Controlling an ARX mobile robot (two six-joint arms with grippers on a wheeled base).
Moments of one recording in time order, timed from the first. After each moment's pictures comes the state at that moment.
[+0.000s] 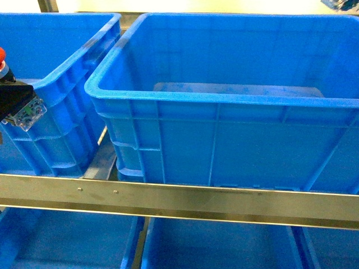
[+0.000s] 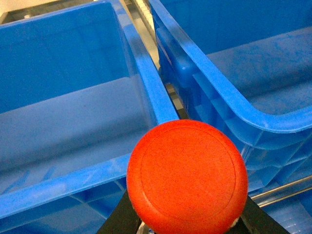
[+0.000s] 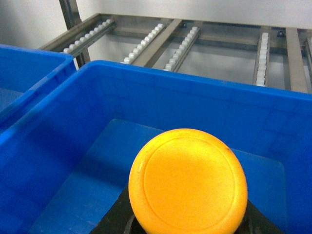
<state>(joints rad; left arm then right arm) -0.10 1.17 0.38 0.58 0.13 0.19 0.18 1.40 0.93 0.33 -0.18 0.02</state>
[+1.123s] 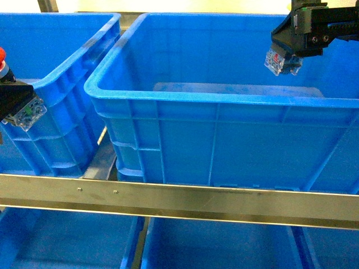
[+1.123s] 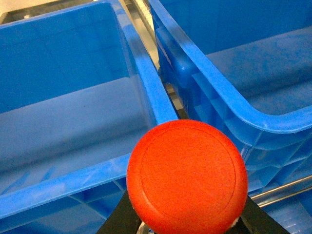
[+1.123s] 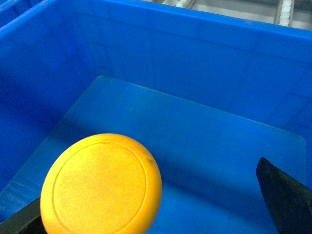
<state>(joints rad) -0.10 1.17 0.38 0.58 0.13 0.19 0.18 1.61 1.01 0.31 -0.18 -0.05</state>
